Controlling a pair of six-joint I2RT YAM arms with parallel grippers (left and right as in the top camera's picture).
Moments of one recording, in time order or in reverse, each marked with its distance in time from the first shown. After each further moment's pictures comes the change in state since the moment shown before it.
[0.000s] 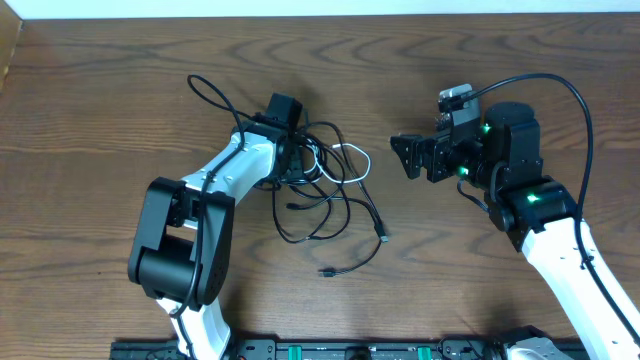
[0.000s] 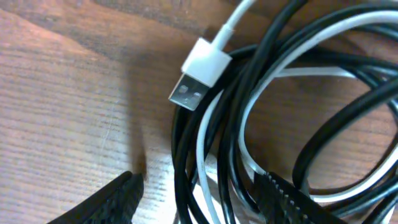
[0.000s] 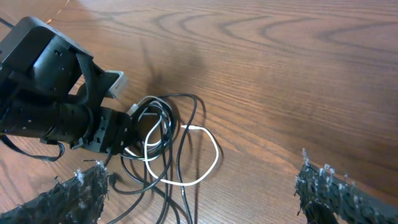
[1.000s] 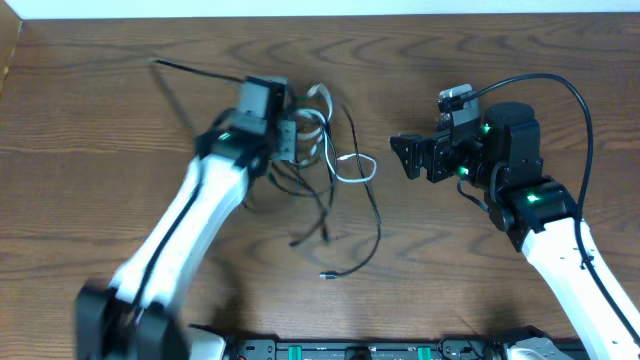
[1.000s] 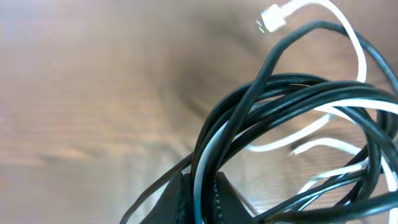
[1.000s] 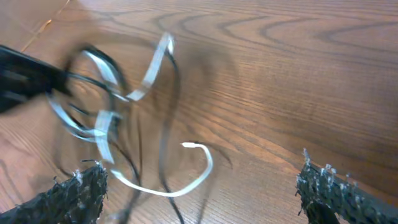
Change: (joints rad) left arm -0.005 -0.438 -0.006 0.042 0.011 0.314; right arm 0.000 0.000 0.000 0.000 0.000 0.000
